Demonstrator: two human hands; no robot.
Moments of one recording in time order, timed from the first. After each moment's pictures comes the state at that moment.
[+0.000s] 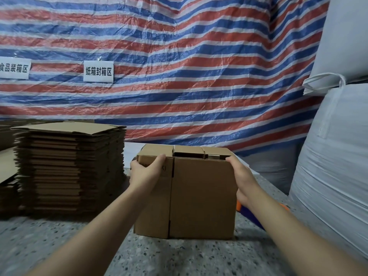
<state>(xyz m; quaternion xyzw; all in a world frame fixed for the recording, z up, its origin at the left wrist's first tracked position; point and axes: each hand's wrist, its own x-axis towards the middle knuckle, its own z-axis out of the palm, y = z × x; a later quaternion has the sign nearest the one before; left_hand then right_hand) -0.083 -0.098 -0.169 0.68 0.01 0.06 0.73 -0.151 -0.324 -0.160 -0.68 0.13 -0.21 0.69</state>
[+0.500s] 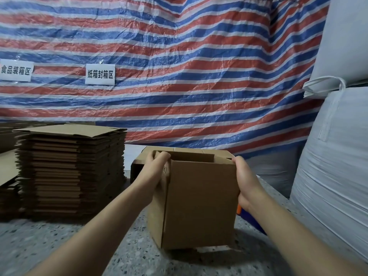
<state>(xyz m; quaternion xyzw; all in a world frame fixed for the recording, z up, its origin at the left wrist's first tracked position) -0.092 -0.104 -0.148 0.70 -0.10 -0.02 0.71 -0.170 -0.310 -0.150 -0.68 0.14 -0.21 0.68</state>
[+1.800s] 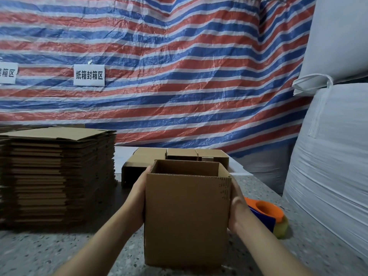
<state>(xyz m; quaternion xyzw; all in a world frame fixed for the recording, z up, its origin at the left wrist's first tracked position) -0.112 -0.108 -0.175 0.56 -0.08 -0.11 0.82 -0.175 -0.307 -0.193 -0.60 0.15 -0.16 0.77</state>
